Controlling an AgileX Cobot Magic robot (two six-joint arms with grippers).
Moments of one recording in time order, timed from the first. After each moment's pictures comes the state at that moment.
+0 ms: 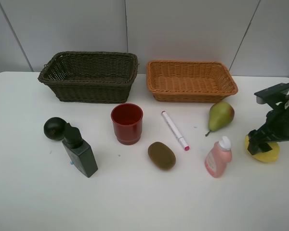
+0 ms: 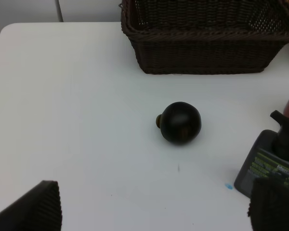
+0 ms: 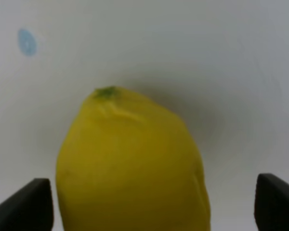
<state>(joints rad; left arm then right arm) -0.05 -0.01 -0.50 0.00 1.07 -0.07 -0.04 1.67 -0.73 -0.21 0.54 -0.29</state>
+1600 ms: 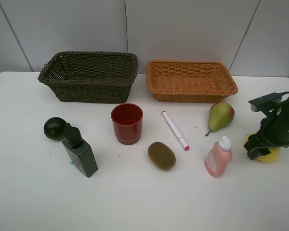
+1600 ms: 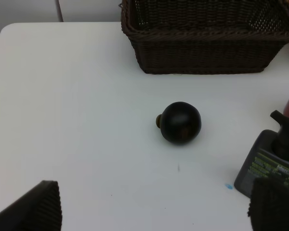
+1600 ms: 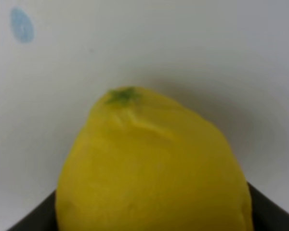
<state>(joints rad) -0.05 -0.01 -0.50 0.00 1.07 -0.07 -0.04 1.76 -0.74 -0.19 0.53 -0.29</state>
